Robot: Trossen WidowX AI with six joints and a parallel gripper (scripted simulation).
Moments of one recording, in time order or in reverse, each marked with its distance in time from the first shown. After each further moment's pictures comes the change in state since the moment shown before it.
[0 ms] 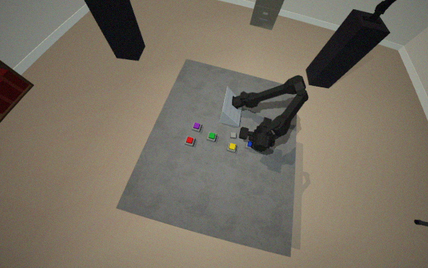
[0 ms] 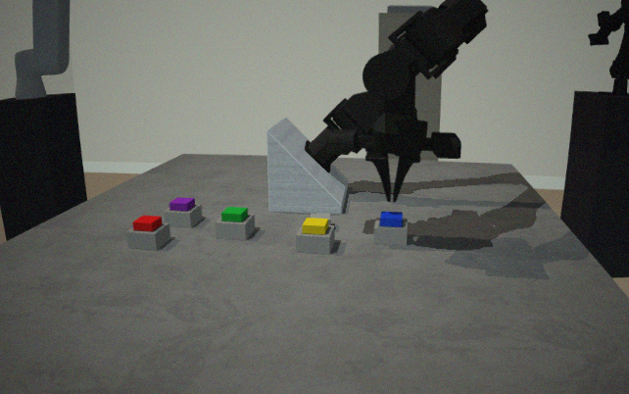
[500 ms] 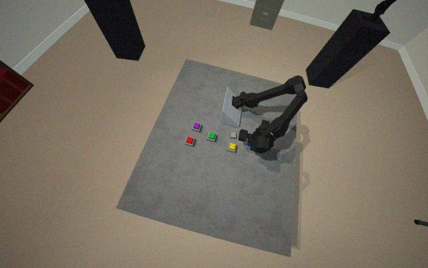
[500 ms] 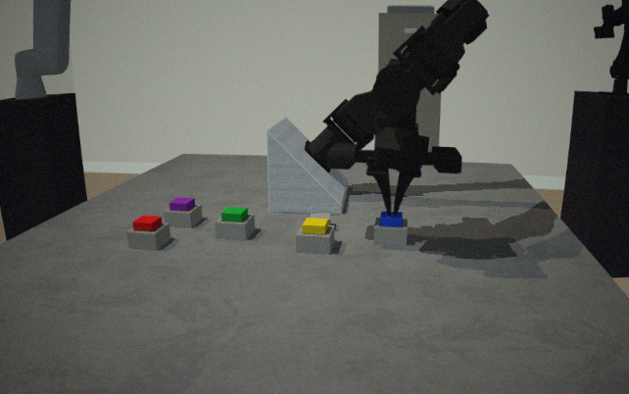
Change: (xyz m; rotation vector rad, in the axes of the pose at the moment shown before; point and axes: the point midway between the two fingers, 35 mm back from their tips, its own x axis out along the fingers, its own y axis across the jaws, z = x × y) arm 0.020 0.002 0.003 -0.013 -0.009 -0.004
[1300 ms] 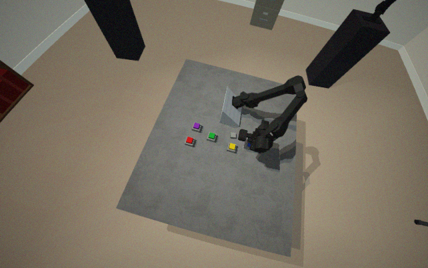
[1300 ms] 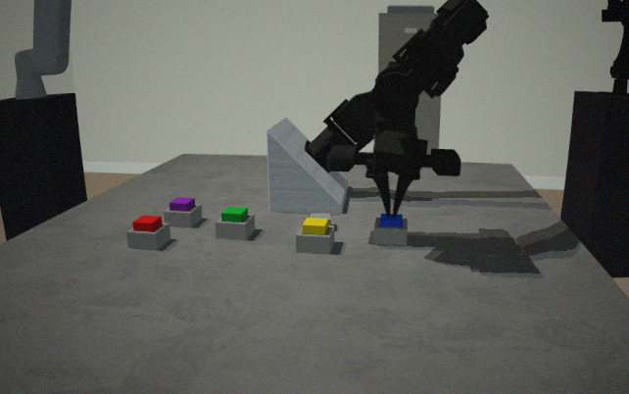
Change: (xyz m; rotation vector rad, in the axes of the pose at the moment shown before) arm 0.004 -0.001 -0.003 0.007 0.011 0.001
